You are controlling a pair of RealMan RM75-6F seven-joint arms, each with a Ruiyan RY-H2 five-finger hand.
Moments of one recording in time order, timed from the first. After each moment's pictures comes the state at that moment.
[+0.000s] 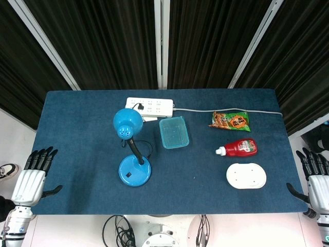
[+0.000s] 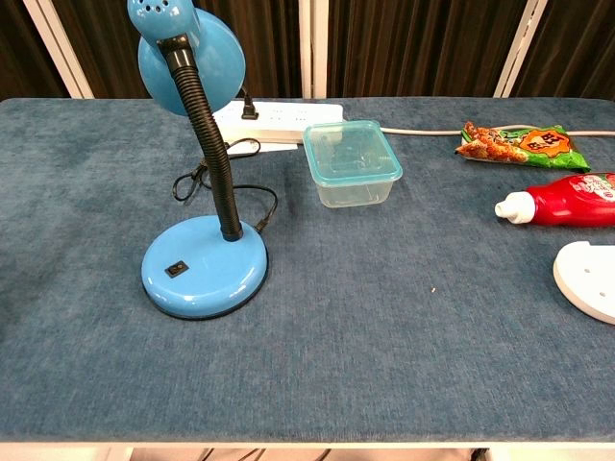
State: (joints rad) left arm -0.11 -1.15 -0.01 -1.73 1.55 1.48 0.17; right arm 0.00 -1.09 0.05 -1.58 -1.54 1.56 0.05
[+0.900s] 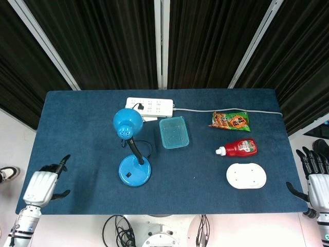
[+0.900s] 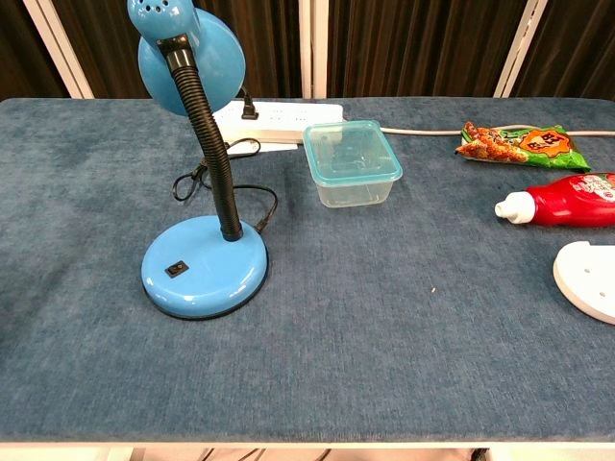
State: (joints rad) left arm -0.15 -1.17 0.03 -1.74 1.56 1.35 0.22; right arm 0.00 -1.09 0.05 -1.57 -1.53 1.55 0.07
